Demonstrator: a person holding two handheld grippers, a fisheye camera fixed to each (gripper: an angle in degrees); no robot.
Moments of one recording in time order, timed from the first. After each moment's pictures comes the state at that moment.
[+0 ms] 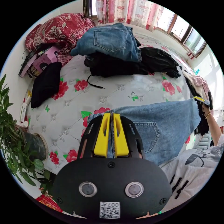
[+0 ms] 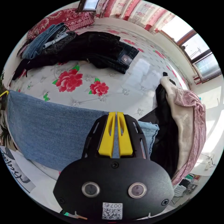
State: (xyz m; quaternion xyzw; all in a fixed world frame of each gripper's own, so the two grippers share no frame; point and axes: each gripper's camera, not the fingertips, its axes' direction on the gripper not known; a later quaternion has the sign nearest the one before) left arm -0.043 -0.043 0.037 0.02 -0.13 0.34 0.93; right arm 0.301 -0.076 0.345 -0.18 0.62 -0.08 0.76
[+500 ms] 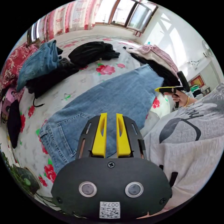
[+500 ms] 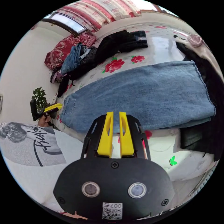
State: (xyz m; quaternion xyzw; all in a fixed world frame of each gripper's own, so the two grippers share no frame) left arm 0.007 0.095 0.042 -0.03 0.02 0.56 0.83; right arm 0.247 0.155 0.271 -0.08 0.32 0.06 0.94
